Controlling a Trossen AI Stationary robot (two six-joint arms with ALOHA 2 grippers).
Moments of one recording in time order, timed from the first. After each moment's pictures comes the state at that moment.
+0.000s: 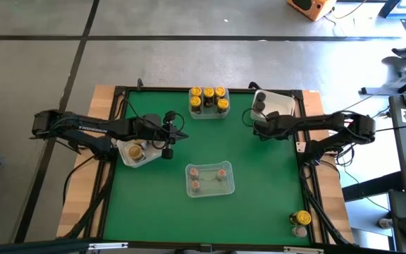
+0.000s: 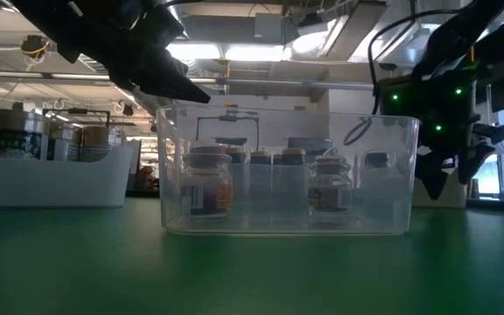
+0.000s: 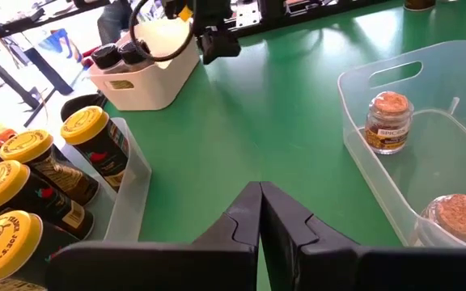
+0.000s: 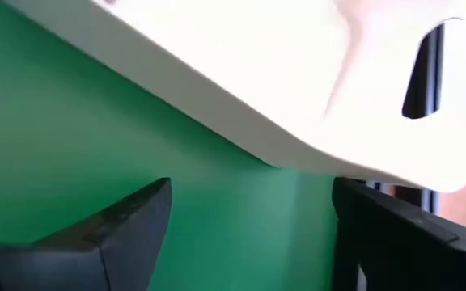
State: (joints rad) left arm 0.14 1.19 0.56 0.19 0.00 0.29; right arm -0.33 1.37 0.62 -0.88 0.57 0.98
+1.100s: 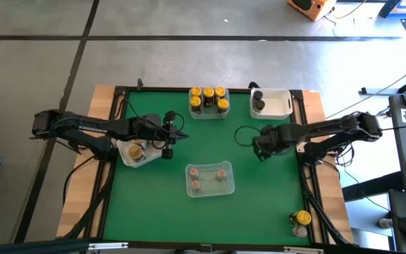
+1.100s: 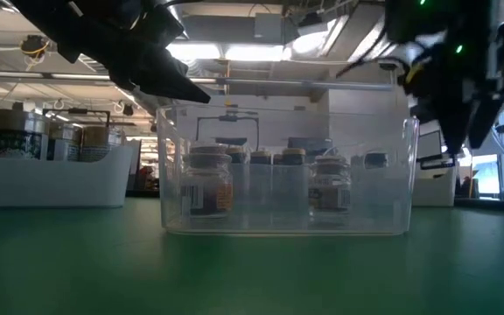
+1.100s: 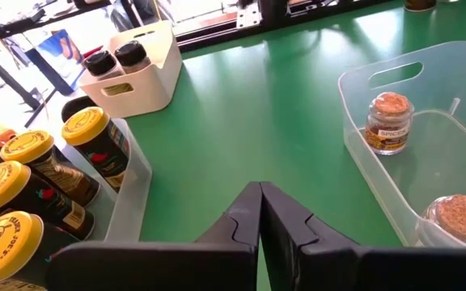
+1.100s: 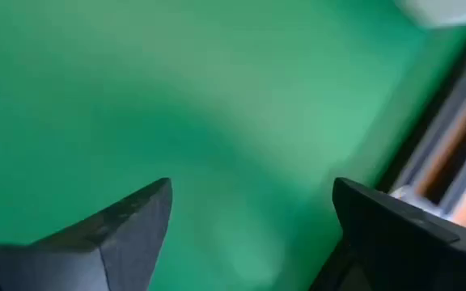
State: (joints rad) left arm 0.14 1.19 0.56 0.19 0.00 0.29; right arm 0.06 1.30 0.91 -1.25 0.23 1.07
